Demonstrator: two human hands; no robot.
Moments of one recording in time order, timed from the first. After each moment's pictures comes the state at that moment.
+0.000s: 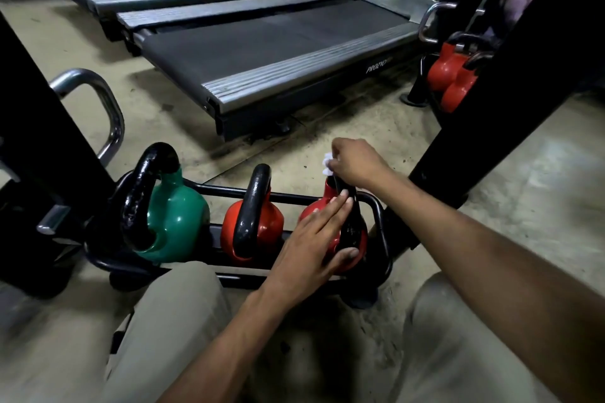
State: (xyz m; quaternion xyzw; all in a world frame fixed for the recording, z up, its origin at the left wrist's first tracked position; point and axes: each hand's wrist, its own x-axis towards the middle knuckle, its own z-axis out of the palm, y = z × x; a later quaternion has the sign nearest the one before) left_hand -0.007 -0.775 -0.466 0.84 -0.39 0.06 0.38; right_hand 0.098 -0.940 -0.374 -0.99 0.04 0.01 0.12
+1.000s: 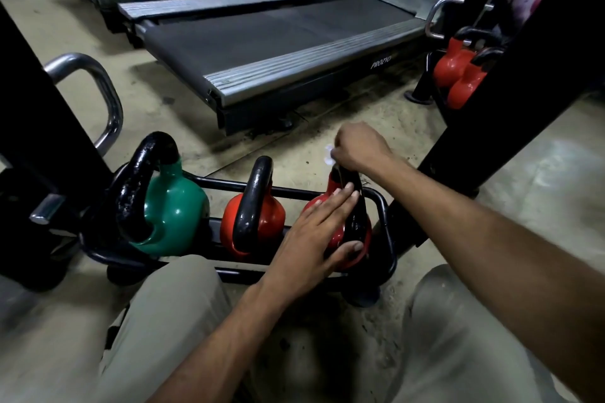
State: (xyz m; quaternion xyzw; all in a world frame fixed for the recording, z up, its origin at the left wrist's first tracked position) left_hand -0.003 -0.773 -0.469 0.83 -0.39 0.06 0.40; right_hand 0.113 -0.934 -0.369 -1.00 0.06 0.01 0.03
